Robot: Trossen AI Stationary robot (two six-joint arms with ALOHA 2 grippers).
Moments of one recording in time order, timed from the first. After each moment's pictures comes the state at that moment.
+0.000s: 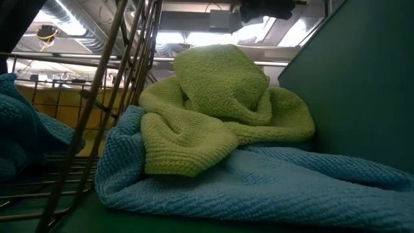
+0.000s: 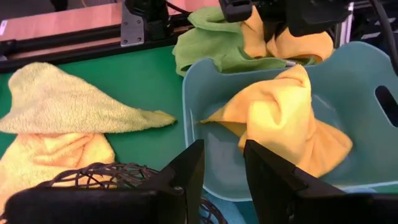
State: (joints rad) left arm -0.05 2.07 2.08 -0.76 0.06 0.10; right arm 0.96 1.45 1.00 -1.09 -0.05 0.92
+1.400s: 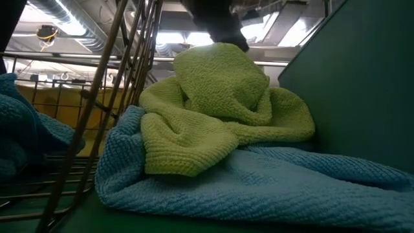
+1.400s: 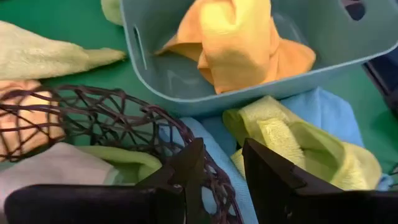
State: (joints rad) left arm -0.02 1.86 1.60 -0.62 0.23 0.22; right arm 0.88 1.44 1.96 -1.46 0.69 0.68
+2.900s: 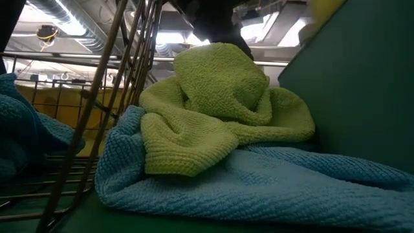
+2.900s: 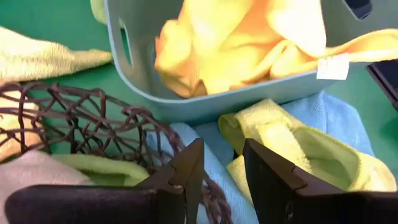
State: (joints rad) left arm -0.03 1.86 1.50 -0.48 0.23 0.19; right arm 0.66 1.44 1.41 -1.23 0.32 0.50
